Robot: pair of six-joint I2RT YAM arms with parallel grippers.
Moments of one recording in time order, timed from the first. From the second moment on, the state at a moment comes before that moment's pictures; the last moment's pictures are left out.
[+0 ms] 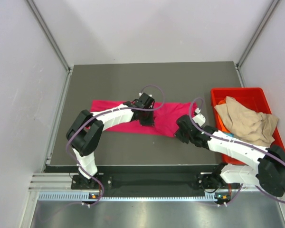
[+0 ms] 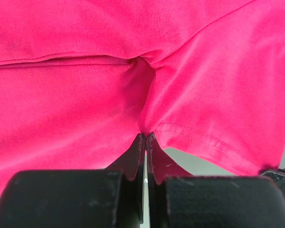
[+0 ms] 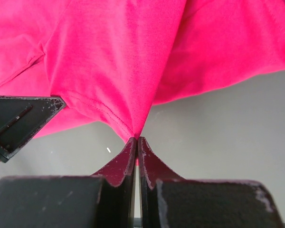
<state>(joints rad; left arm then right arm) -0.71 1.83 1.21 -0.38 0.09 -0.69 0.79 1.16 0.64 -0.43 0.33 1.30</state>
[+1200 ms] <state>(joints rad) -0.70 1.85 1.28 -0.43 0.18 -0.67 0.71 1.22 0.62 -0.35 0.28 1.17</state>
